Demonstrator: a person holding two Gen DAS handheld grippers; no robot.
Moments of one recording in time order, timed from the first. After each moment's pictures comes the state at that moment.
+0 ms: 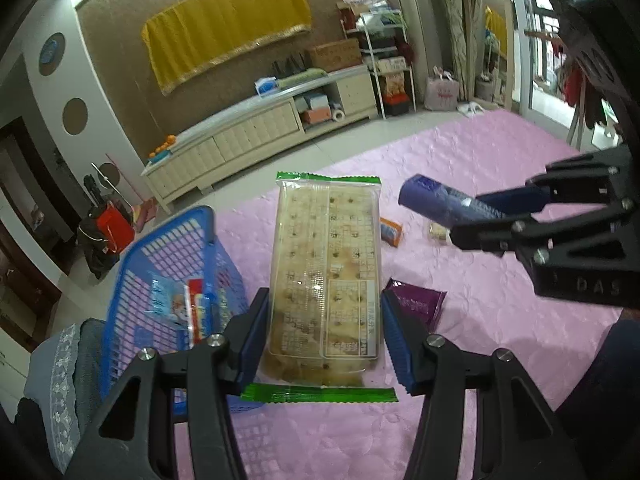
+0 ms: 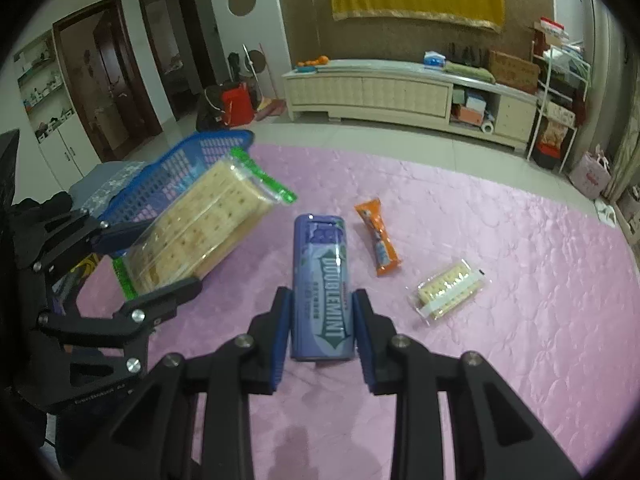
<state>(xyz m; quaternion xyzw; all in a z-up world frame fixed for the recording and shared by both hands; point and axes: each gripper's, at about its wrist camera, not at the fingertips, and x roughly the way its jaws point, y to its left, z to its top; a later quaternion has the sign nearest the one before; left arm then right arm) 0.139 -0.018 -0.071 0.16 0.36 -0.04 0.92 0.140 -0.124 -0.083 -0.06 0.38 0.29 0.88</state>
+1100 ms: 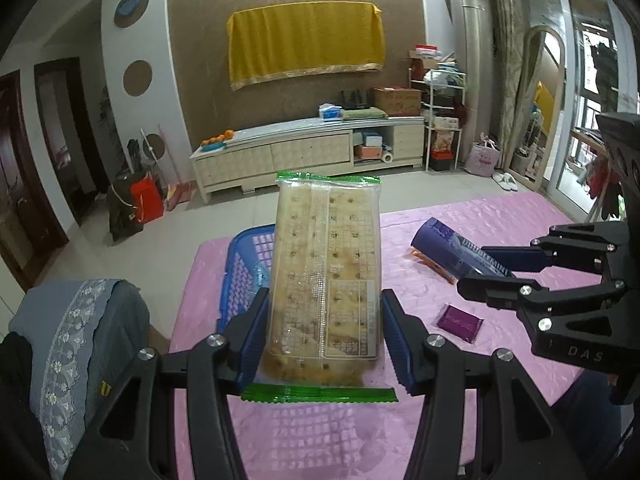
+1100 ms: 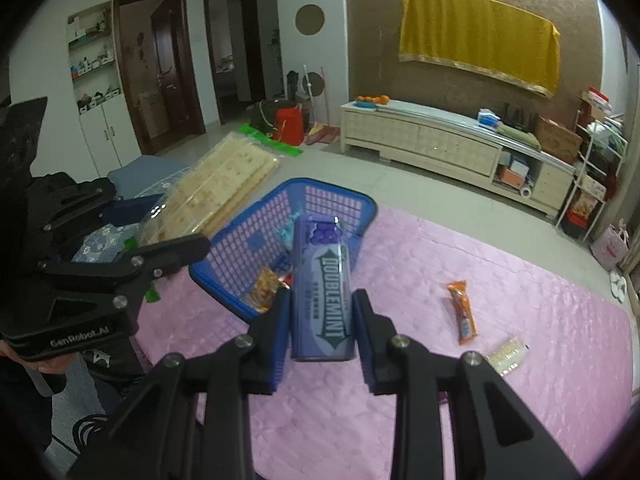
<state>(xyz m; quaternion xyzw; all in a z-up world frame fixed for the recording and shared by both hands) 0.071 0.113 -0.001 0.04 0.32 0.02 0.95 0.099 -0.007 -0.025 -0.11 0.32 0.35 0.87</state>
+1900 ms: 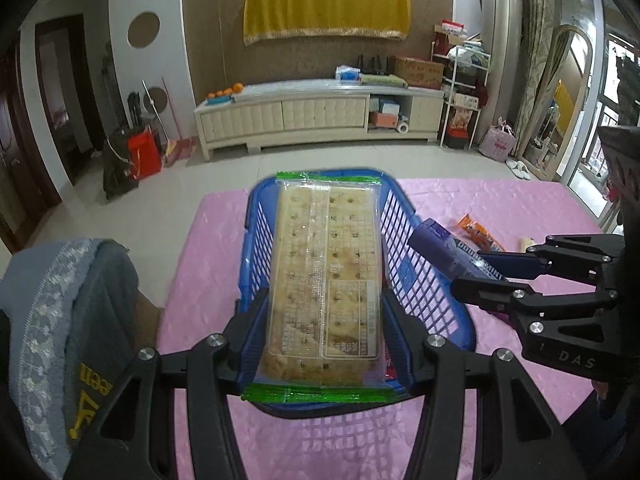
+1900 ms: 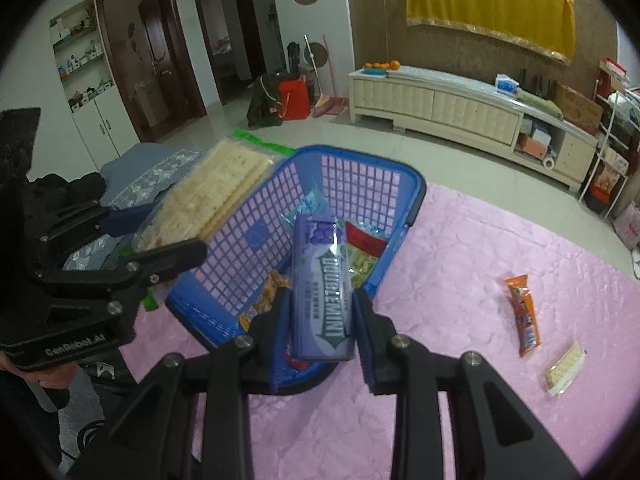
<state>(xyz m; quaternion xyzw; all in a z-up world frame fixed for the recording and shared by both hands) 0.123 0.166 -0.068 0.00 0.38 0.02 0.92 0.149 0.055 -0.084 -0.09 0.38 0.35 0.85</state>
